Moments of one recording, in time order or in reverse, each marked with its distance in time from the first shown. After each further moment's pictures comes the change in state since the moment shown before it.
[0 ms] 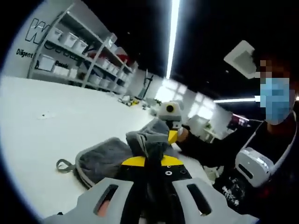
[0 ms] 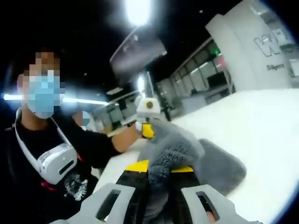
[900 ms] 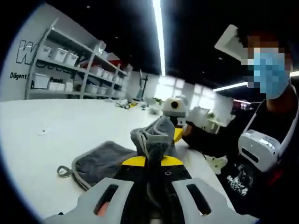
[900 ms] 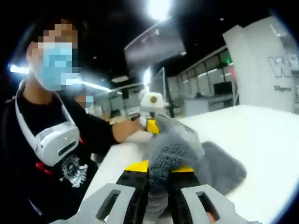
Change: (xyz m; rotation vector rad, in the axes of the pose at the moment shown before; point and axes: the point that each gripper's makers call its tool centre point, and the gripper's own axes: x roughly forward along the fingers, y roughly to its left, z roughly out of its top) left arm -0.005 -0.043 -0.012 0.217 0.013 0.018; right arm -0.010 0.045 -0.013 -0.240 0.063 -0.027
